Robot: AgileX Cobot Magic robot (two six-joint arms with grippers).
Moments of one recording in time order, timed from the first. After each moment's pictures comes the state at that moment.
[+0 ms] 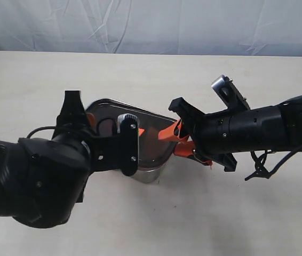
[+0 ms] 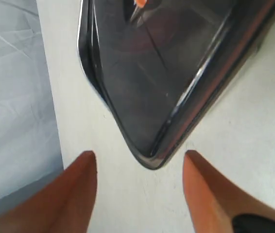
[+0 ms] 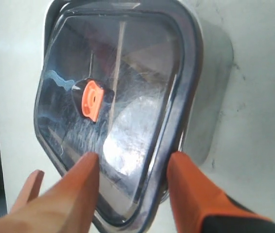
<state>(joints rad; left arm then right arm) -1.10 1.60 -0.74 1.18 0.89 -0.47 0.58 1.63 -0.66 1.74 0.49 -0.78</state>
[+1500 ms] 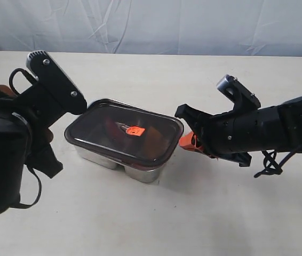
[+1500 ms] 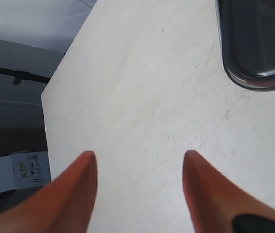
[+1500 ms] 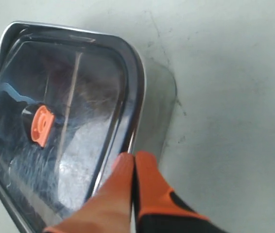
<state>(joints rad) -1.10 1.36 -0.74 1.04 1.21 -0.87 0.58 1.63 -0.66 1.63 0.34 -0.79</state>
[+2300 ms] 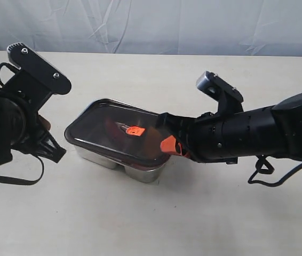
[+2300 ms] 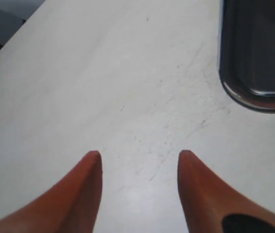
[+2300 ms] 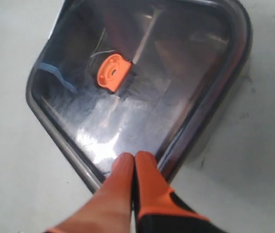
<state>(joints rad) -0.90 1.36 -0.74 0.96 1.00 -0.91 0.70 1.56 -0.66 1.58 0.35 -0.82</state>
